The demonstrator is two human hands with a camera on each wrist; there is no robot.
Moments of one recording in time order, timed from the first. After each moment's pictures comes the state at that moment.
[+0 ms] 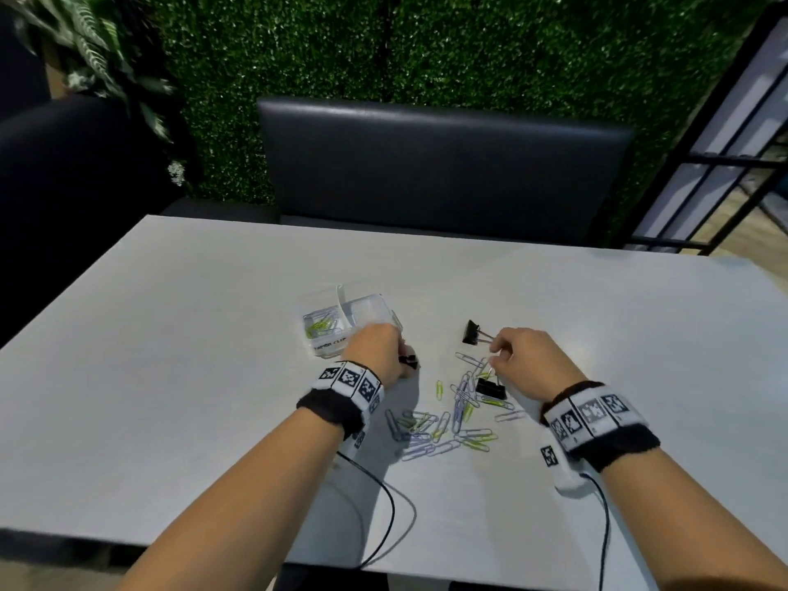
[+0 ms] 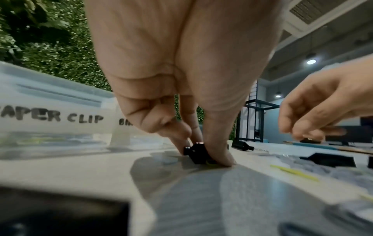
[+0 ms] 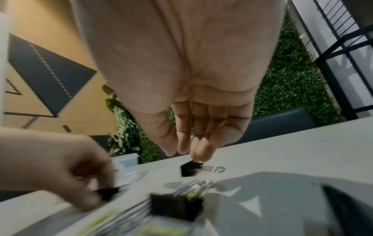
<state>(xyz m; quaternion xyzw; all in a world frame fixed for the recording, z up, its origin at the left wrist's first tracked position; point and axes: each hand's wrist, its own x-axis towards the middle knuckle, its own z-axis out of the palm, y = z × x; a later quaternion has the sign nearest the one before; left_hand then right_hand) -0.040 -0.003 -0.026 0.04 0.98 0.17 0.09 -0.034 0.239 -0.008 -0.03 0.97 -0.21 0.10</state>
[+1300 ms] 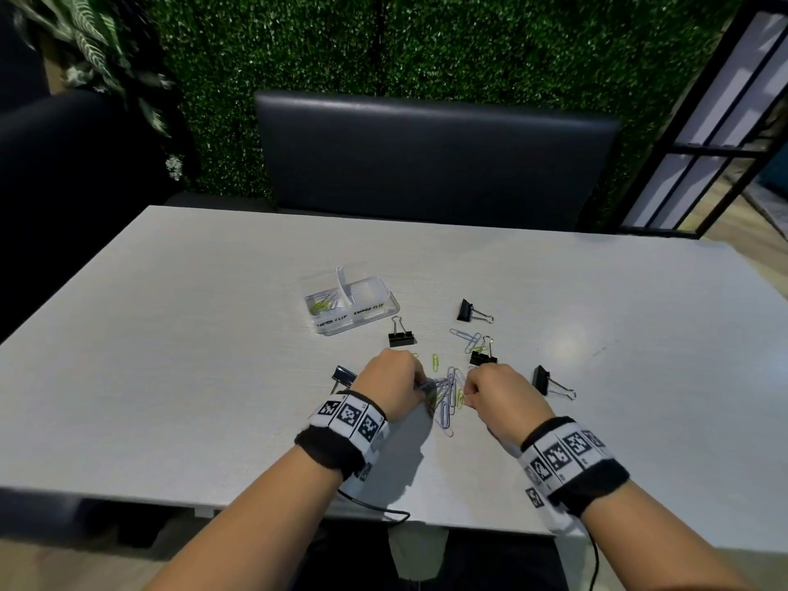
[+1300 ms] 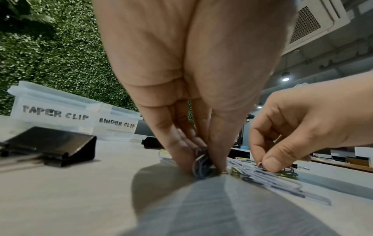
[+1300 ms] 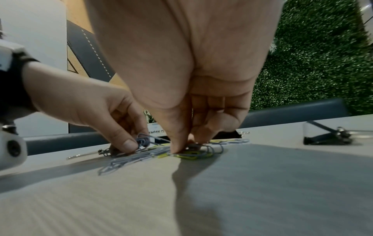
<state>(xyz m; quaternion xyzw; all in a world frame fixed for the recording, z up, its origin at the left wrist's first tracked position) 0.037 0.014 -0.035 0.12 0.96 0.21 0.11 0.048 0.205 -0.038 -0.09 0.98 -0.12 0.12</state>
